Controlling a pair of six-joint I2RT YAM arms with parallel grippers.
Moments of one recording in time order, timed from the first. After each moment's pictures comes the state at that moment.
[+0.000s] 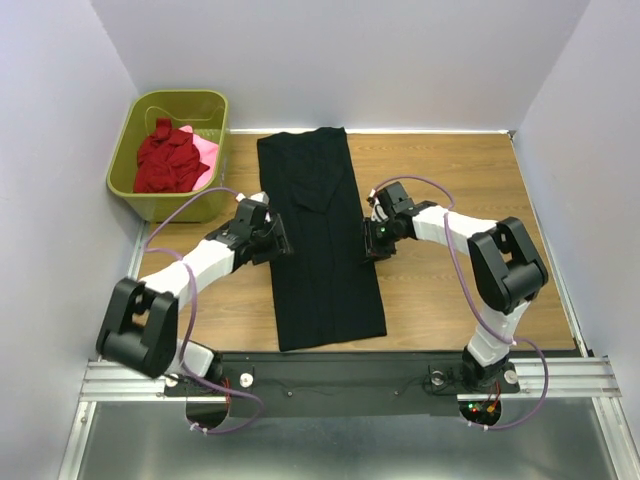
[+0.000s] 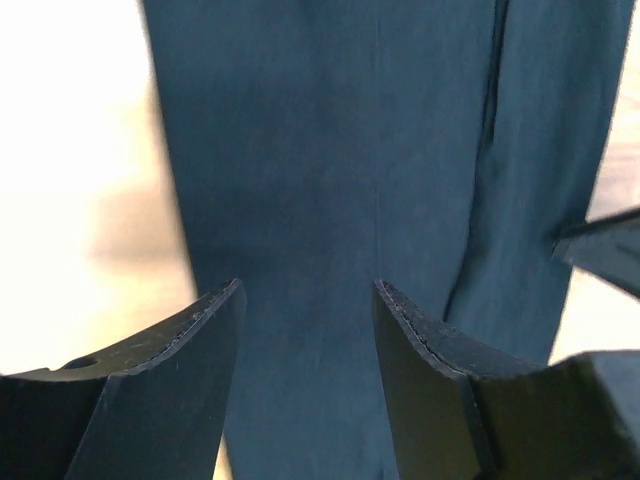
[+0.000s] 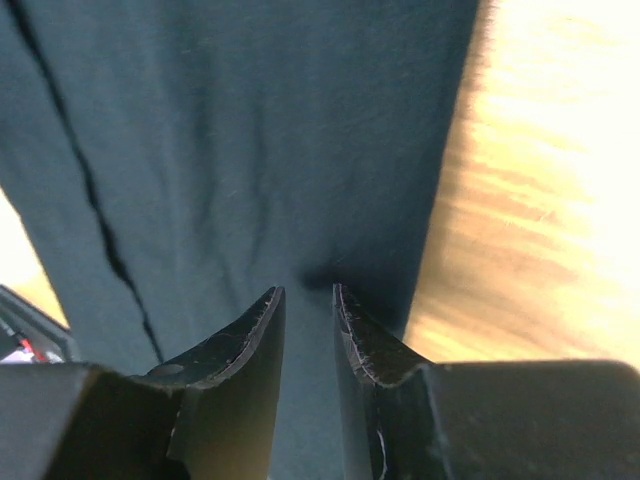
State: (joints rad) left arm -0.41 1.36 0.77 -0.28 0.06 -0.64; right arm 0.47 1.81 1.13 -0.43 -0.38 0.45
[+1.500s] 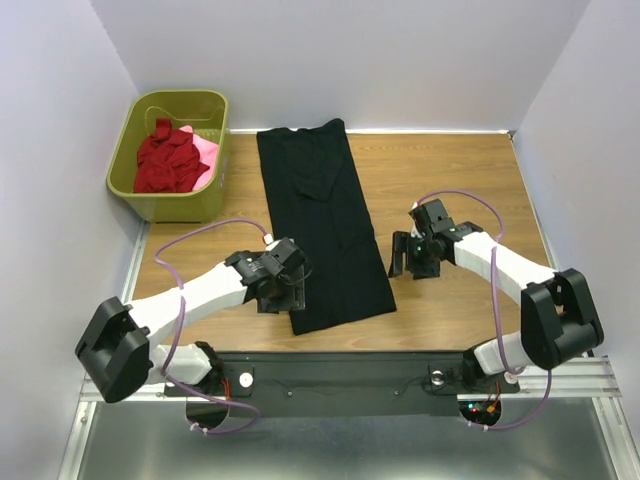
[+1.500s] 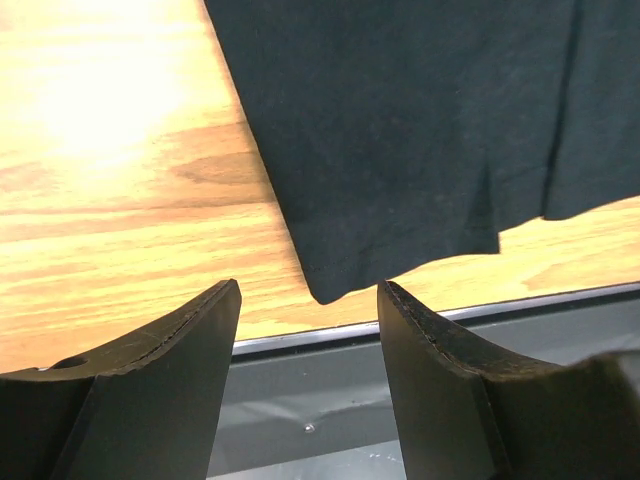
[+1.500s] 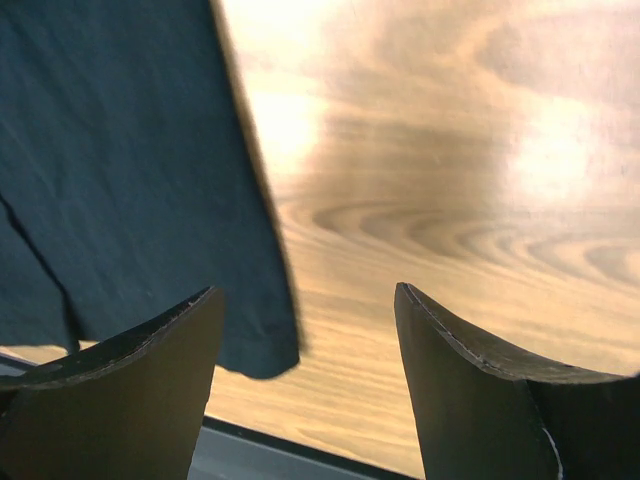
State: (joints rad) left arm -0.83 1.21 0.79 -0.78 -0.09 -0.83; right arm 0.38 1.43 0.87 -0.58 -0.16 0.44
